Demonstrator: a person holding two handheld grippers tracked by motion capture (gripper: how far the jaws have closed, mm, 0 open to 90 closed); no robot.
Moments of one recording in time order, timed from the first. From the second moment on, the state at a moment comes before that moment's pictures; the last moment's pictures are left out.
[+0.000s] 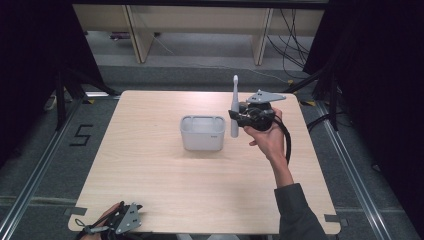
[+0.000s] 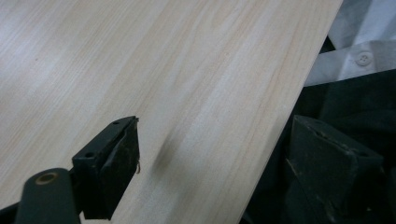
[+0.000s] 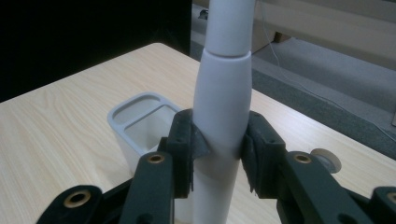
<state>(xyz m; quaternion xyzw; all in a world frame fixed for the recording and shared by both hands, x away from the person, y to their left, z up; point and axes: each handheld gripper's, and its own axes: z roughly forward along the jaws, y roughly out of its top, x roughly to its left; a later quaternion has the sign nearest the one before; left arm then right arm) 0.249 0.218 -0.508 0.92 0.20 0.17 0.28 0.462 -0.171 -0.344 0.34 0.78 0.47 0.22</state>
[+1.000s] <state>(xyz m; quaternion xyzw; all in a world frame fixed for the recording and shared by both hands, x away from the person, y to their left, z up) 0.249 0.220 -0.506 0.92 0.20 0.17 0.28 0.493 -0.132 -0.335 0.35 0.77 0.49 0.21</state>
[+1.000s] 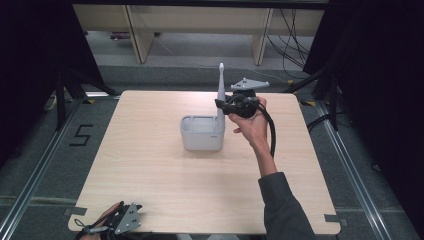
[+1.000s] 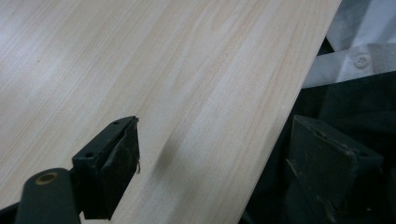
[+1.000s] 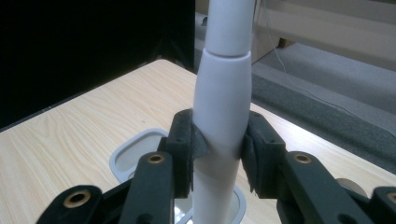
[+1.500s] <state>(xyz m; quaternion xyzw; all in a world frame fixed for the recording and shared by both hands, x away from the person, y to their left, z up) 0.249 0.220 -0.505 0.92 0.20 0.17 0.29 0.509 -0.123 -0.349 0.37 0.78 0.46 0.21</state>
